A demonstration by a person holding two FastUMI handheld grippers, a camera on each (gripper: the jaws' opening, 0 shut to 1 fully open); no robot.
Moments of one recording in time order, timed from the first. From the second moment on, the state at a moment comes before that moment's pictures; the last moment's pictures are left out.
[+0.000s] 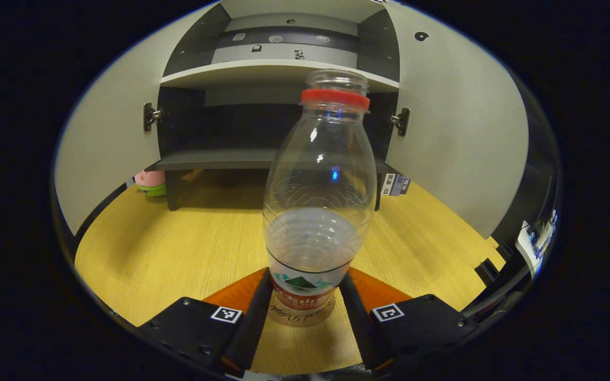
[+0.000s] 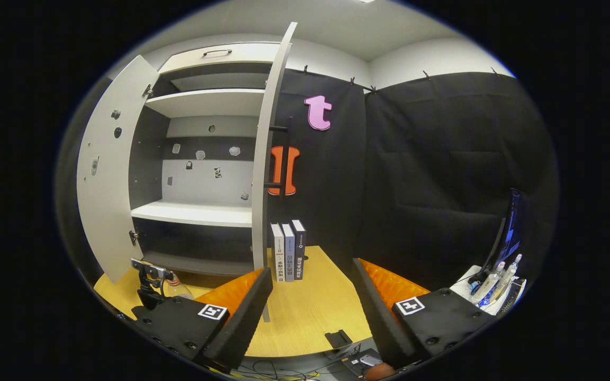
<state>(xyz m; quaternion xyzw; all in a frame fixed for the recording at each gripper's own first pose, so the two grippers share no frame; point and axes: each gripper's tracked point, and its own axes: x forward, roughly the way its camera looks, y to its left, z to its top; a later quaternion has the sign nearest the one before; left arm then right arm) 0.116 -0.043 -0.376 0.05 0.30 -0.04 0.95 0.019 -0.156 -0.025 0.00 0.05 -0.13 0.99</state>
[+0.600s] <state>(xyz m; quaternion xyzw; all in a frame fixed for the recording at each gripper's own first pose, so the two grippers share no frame) 0.124 -0.049 -0.245 0.04 0.28 -0.07 0.96 0.039 -0.138 -0.031 0.03 0.04 -0.08 1.00</state>
